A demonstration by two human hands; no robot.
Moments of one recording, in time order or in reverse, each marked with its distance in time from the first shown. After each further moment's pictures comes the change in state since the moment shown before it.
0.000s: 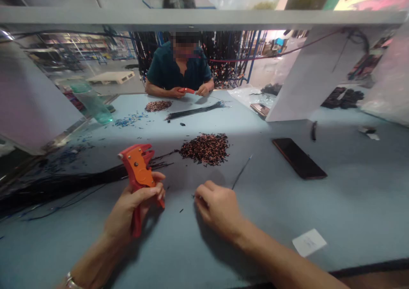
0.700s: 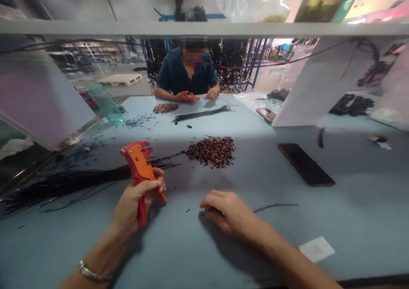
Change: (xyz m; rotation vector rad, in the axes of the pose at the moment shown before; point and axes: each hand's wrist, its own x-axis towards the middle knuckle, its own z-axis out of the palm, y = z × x) left_hand 0.004 0.007 -0.005 -0.081 0.131 0.067; right_hand -0.004 0.006 -0.024 0.274 -0.276 -0.156
